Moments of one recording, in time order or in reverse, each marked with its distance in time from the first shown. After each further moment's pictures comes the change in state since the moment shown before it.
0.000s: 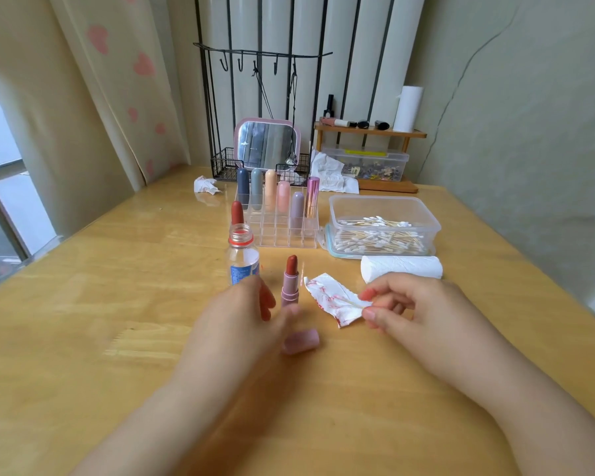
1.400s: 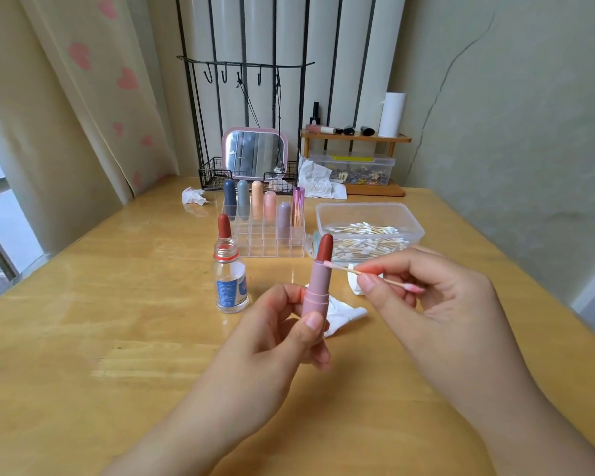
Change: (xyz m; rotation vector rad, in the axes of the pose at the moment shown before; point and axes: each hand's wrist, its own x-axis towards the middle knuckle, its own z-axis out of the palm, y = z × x) left_hand -0.023 0.027 0.003 -1.007 -0.341 0.242; right_hand -0.011 -0.025 -0.007 0.309 0.411 -0.347
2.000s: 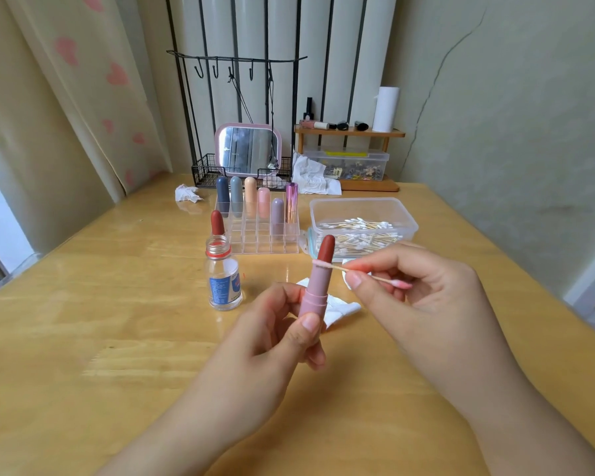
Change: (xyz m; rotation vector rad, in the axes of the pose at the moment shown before) left_hand -0.002 -0.001 0.001 0.084 -0.020 0.028; right_hand 0.001 0.001 0.002 0.063 -0.003 0.070
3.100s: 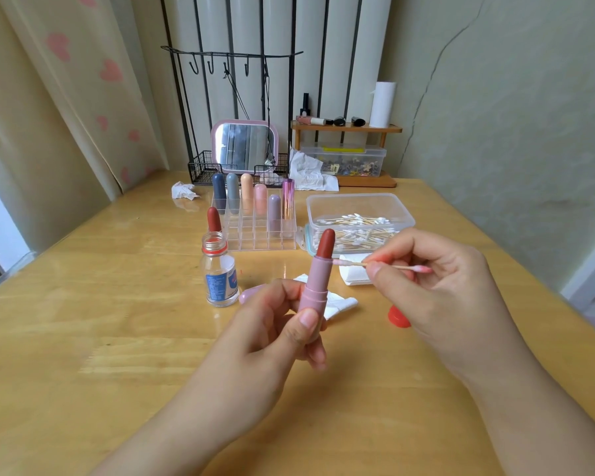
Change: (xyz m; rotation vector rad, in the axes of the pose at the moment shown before) left_hand -0.001 0.004 0.003 -0.052 -0.025 0.015; right_hand 0.005 -0.001 -0.014 0.148 -0.025 0.145
